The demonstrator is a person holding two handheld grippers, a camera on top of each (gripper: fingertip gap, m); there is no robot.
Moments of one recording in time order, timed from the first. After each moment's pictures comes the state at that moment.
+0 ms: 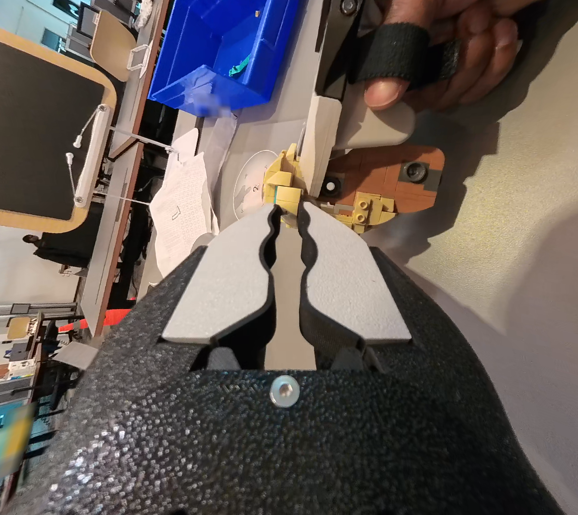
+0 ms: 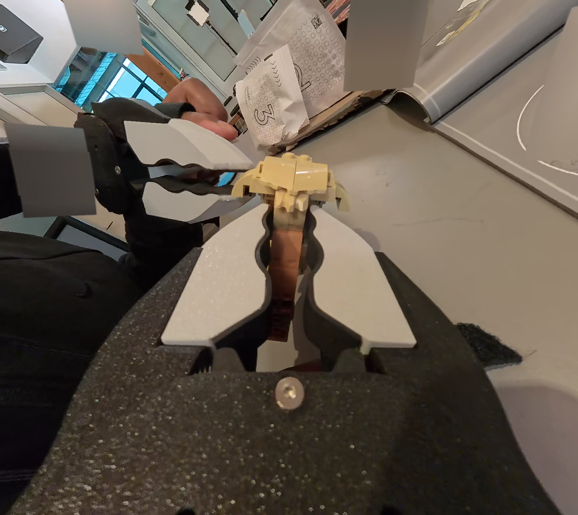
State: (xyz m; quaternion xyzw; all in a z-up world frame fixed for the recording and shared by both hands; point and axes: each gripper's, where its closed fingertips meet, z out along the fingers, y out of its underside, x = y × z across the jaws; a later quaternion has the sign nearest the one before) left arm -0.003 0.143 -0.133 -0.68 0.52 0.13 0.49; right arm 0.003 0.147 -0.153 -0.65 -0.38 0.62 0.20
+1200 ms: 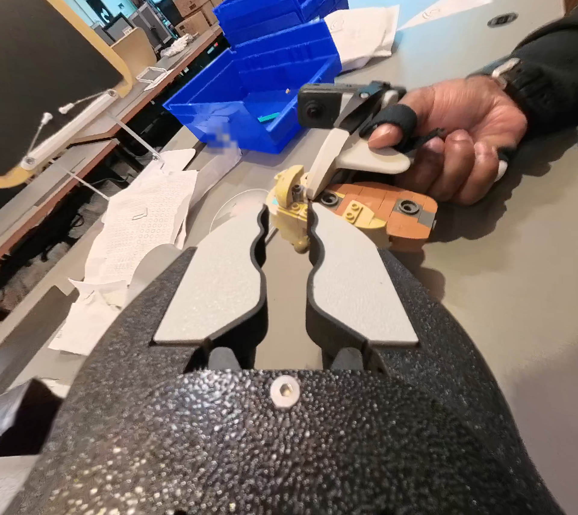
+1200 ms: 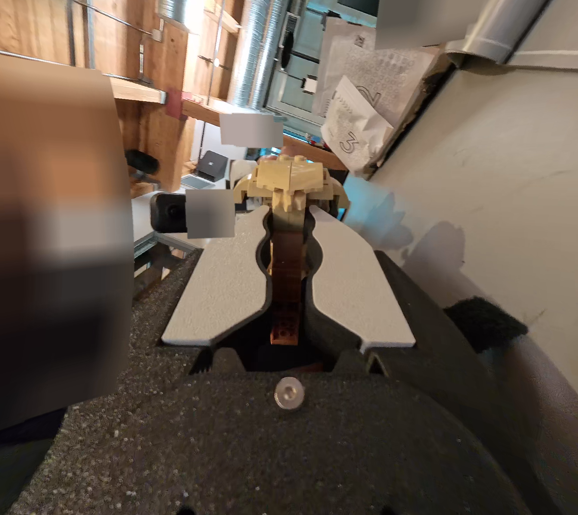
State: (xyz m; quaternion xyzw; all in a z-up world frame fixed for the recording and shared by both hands) left arm -0.005 0.148 -0.111 -0.71 0.38 -0.04 0.59; right arm 0.006 0.155 -0.132 -0.59 -0.18 0.79 -0.01
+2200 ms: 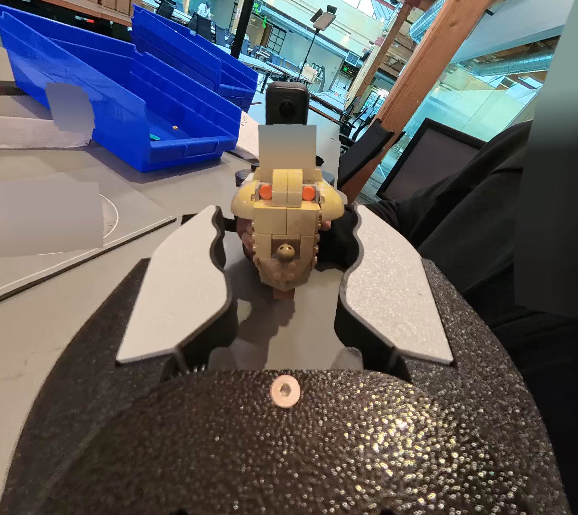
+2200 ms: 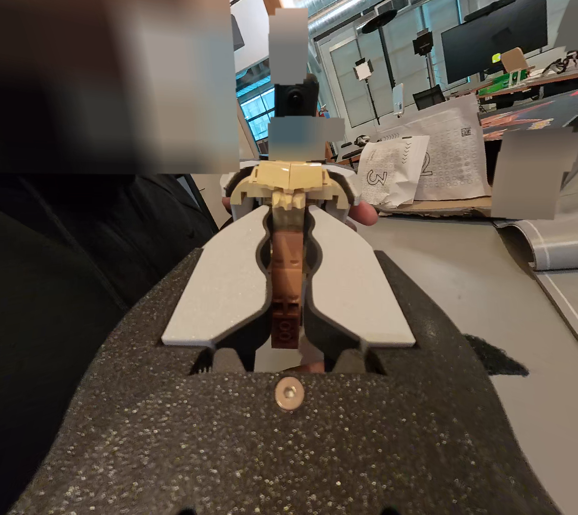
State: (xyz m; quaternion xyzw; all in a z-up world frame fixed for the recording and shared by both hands) left arm 0.034 0.127 -0.088 -0.69 0.18 -0.45 0.54; right arm 0.033 0.125 -0.091 -0.39 -0.47 0.75 0.24
